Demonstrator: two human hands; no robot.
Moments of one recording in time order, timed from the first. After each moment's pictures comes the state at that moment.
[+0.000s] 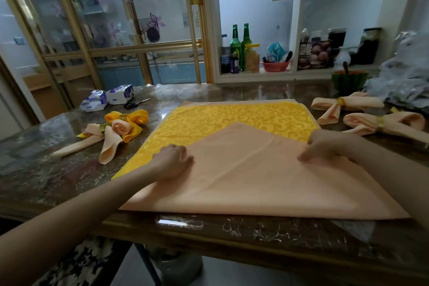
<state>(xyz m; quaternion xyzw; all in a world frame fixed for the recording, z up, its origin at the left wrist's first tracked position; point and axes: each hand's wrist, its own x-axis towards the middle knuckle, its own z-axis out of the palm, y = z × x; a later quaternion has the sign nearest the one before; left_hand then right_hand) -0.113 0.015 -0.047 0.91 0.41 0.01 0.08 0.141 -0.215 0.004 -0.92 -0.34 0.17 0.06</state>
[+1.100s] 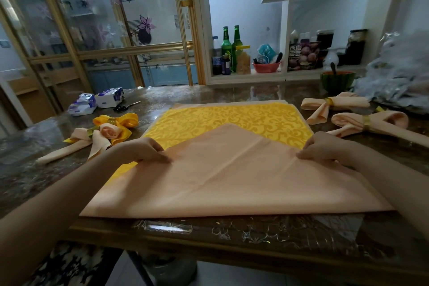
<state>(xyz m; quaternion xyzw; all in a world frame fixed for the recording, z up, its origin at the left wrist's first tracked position) -0.121 0.061 -0.008 0.83 0.45 -0.03 0.33 0.165 -0.231 -0.015 -0.90 -0.32 0.19 0.21</state>
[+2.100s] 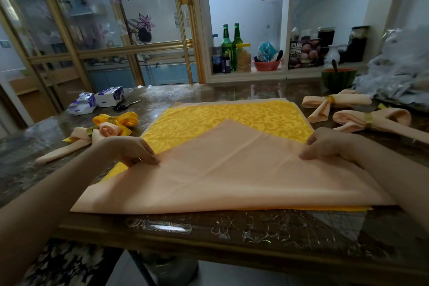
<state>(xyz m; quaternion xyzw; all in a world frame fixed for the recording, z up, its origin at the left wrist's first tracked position) -0.135 0.069 0.005 0.79 0.47 -0.12 0.38 0.164 -0.232 -0.004 -0.91 -0.29 0.21 0.20</state>
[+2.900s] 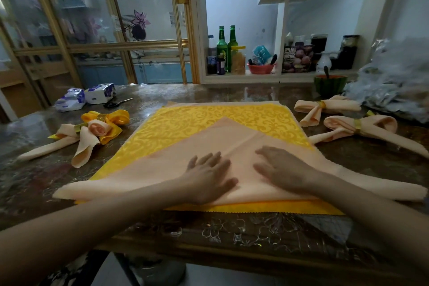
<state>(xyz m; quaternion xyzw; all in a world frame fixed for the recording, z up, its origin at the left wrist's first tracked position) -0.061 -0.084 -0.047 0.97 0.23 -0.06 0.05 0.092 -0.216 -0.034 -0.84 -0.52 0.07 0.12</state>
